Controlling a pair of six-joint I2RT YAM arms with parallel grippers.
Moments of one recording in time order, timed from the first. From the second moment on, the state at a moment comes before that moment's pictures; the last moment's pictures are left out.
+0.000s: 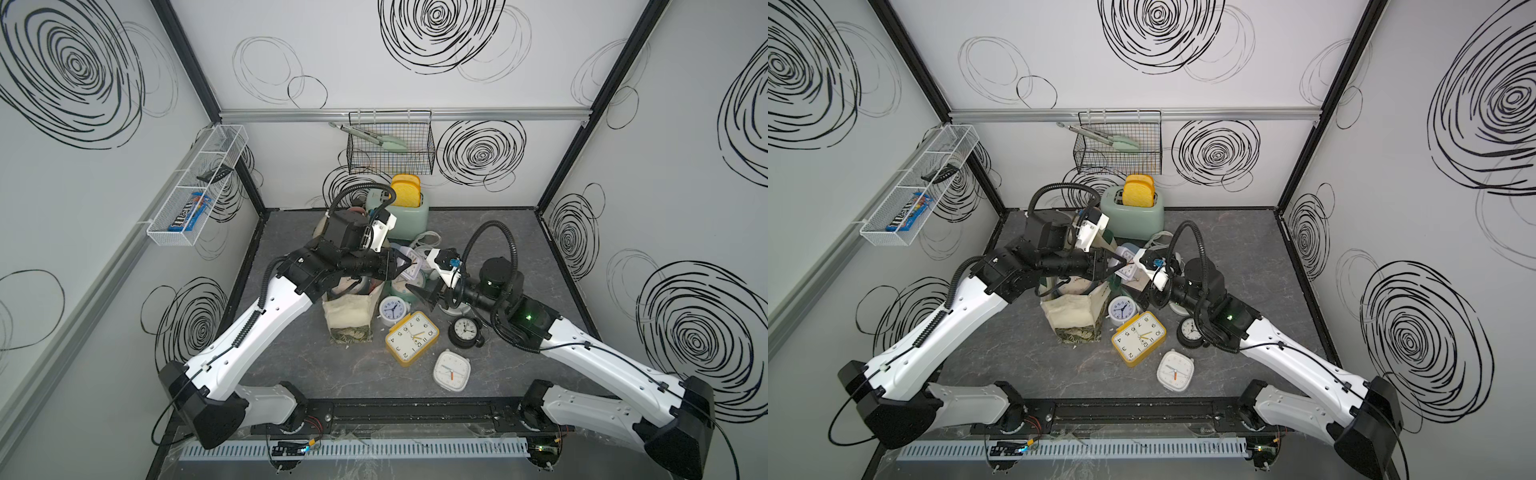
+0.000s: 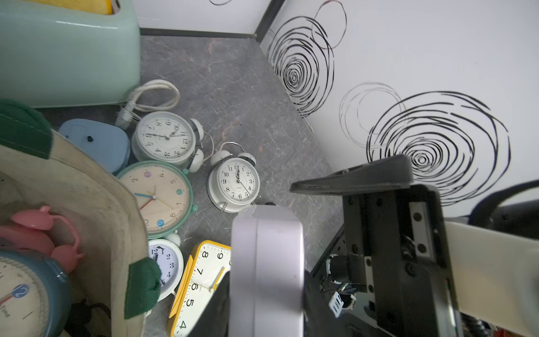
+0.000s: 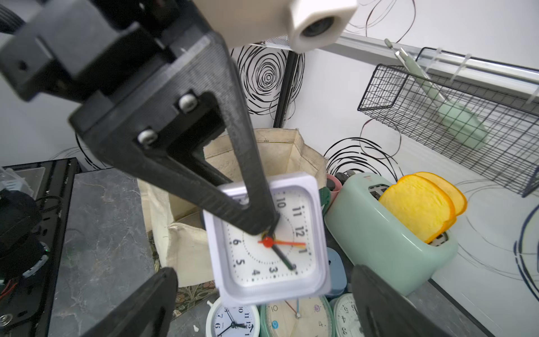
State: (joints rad) left arm -0.61 1.30 1.45 -0.73 0.36 -0.45; right arm 0.82 1.04 0.87 0.04 -0.16 -0.21
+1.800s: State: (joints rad) left arm -0.39 1.20 1.19 -0.67 0.11 -0.36; right arm 0.75 0.77 0.65 -0.63 0.07 0.69
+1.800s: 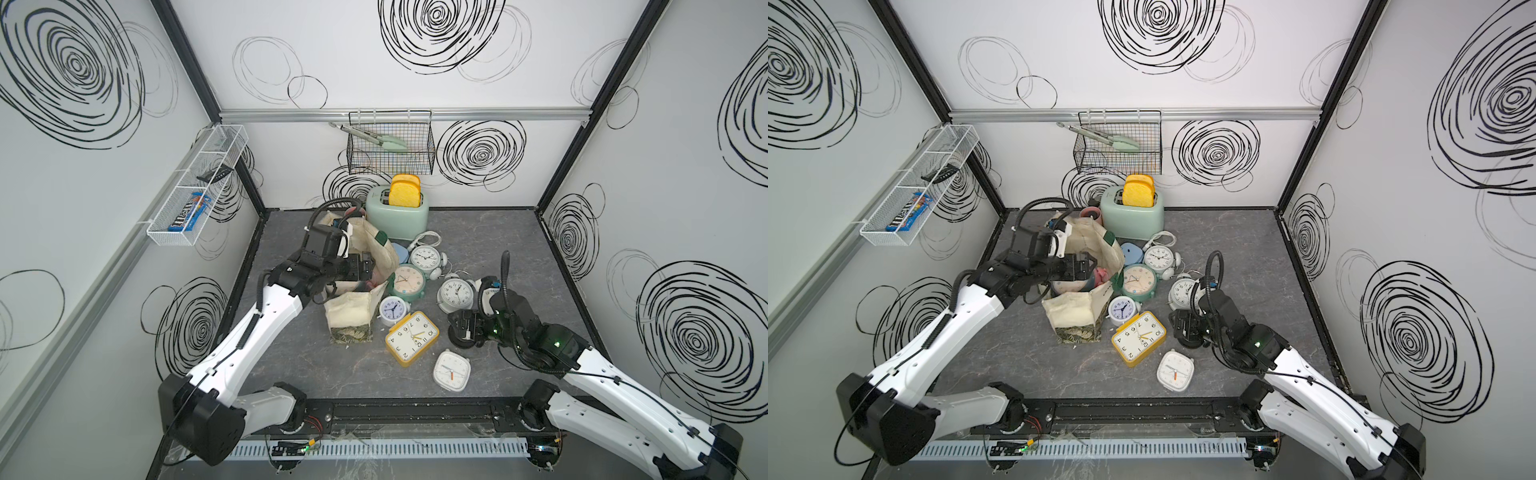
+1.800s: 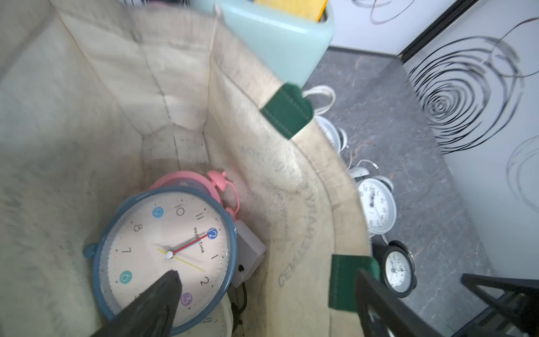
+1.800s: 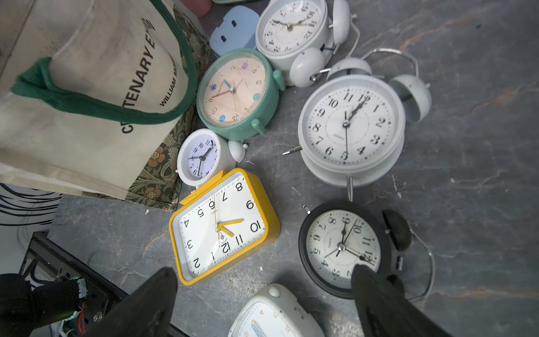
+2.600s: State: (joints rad) left arm -1.01 1.20 0.96 -0.65 0.40 -0.39; right arm 0.56 0.69 0.53 -0.78 -0.24 0.84
